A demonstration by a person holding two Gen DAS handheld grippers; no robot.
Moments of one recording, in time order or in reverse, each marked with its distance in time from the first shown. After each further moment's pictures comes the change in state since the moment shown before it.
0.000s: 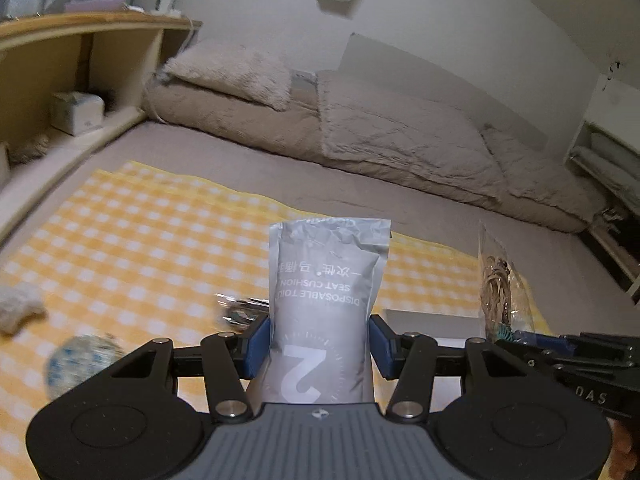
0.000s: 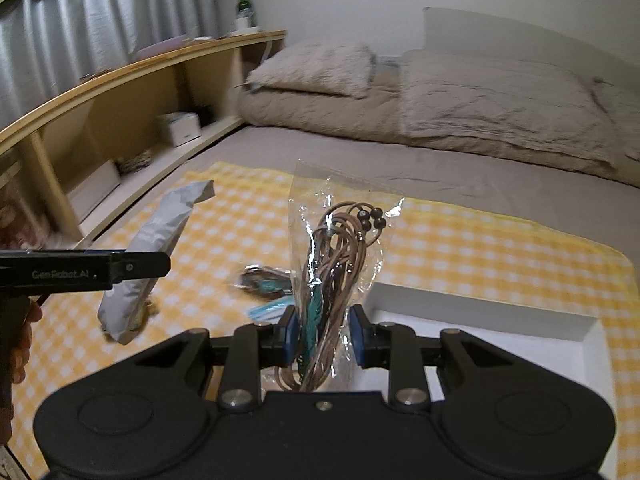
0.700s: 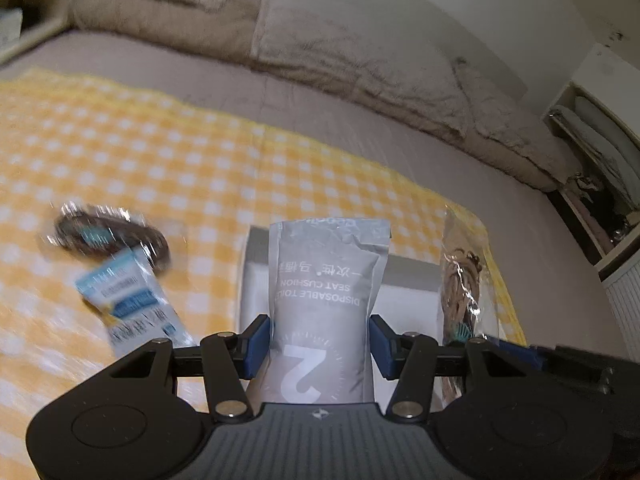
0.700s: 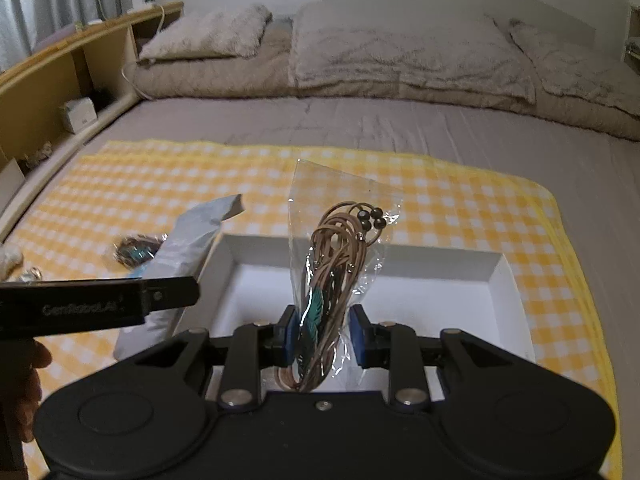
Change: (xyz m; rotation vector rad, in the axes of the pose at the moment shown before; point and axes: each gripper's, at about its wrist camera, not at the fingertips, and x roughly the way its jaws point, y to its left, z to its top) left arm 0.121 -0.094 -0.039 -0.073 0.229 -0.125; right arm 0.019 -0.092 -0.030 0.115 0.128 -0.202
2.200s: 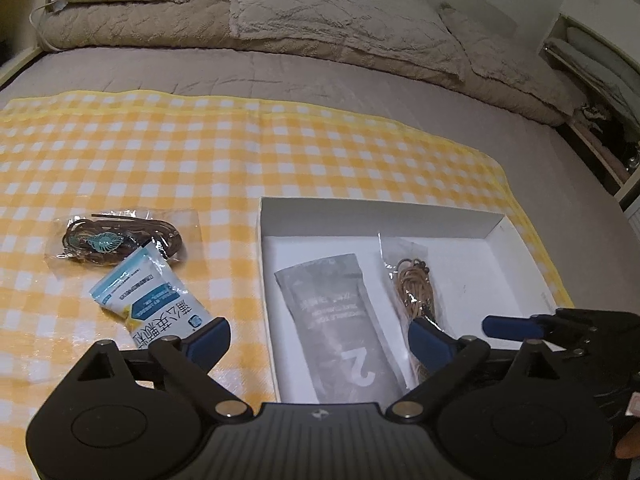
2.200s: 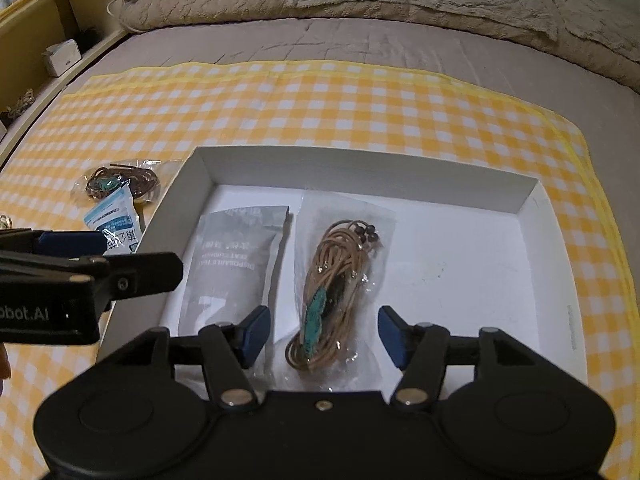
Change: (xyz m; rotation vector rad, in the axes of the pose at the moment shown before) left arm 0.008 -0.001 -0.007 0.187 0.084 0.080; right arm 0.061 -0.005 -0.019 -0.009 0.204 0.016
